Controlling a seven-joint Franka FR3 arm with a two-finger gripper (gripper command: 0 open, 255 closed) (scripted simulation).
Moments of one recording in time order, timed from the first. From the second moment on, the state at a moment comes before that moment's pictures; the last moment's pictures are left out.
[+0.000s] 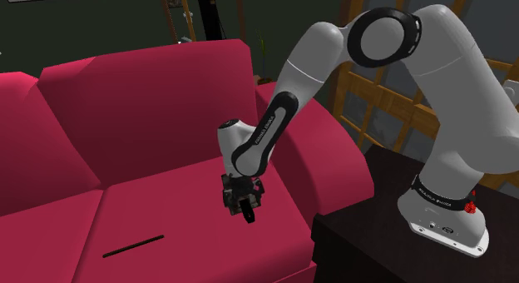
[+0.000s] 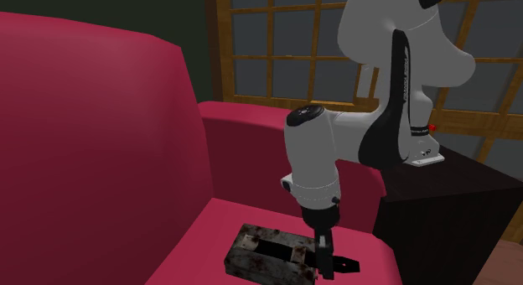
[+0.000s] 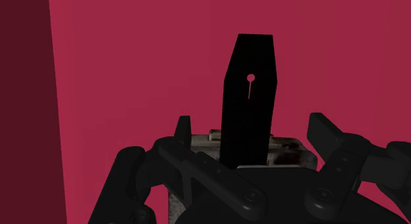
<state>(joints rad) 0.30 0.73 0.29 -1.92 0.00 2.50 0.94</state>
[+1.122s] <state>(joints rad) 0.31 0.80 0.28 -1.89 -0.01 2.54 0.94</state>
